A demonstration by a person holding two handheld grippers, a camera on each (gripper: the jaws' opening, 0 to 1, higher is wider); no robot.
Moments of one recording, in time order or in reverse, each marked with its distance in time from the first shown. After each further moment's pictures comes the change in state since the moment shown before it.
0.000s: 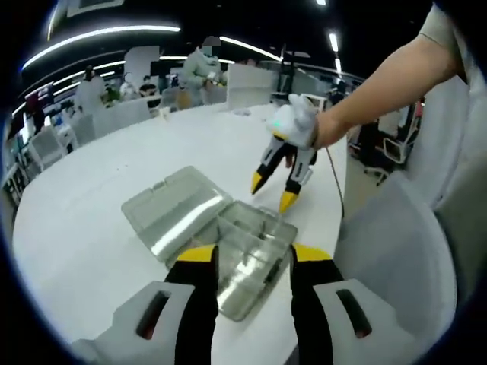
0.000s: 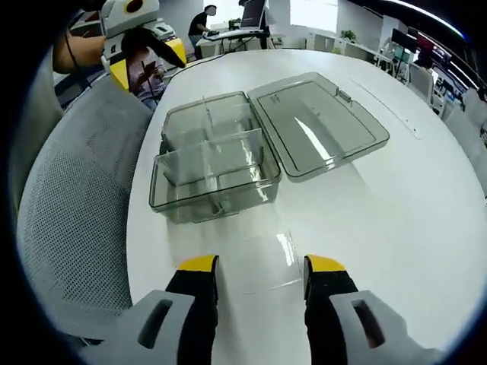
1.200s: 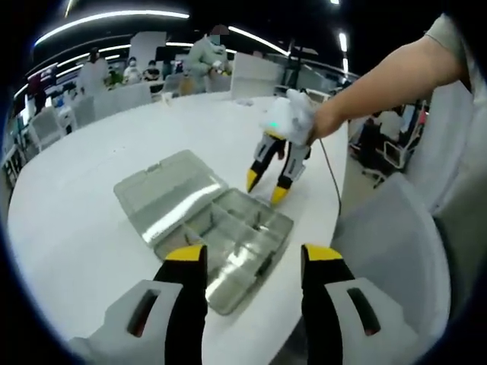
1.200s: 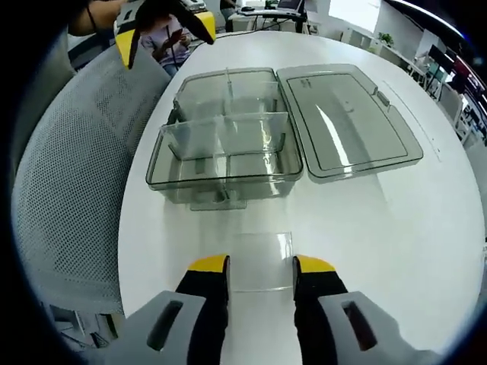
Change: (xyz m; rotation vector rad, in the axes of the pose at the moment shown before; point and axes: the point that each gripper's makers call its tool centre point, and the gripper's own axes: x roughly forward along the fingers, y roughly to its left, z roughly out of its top) left arm 0.008 -0.006 -0.012 -0.063 0.054 -0.017; right arm 0.011 0.000 -0.008 -0.160 0.118 0.049
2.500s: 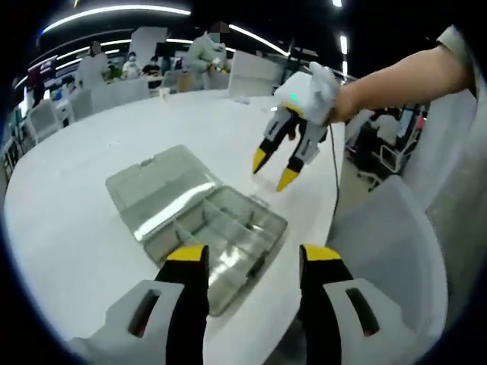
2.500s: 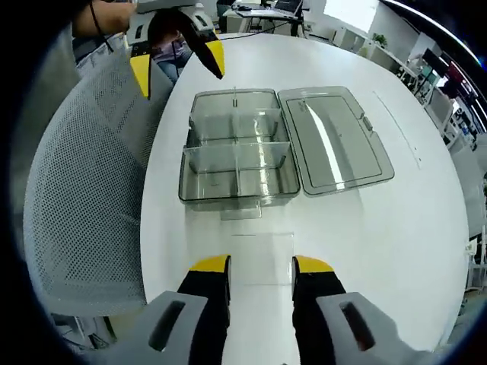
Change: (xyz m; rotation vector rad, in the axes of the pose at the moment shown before) left arm 0.004 -0.006 -0.003 -0.037 -0.001 -0.028; right arm -0.052 0.014 0.021 -0.024 0.028 -0.091
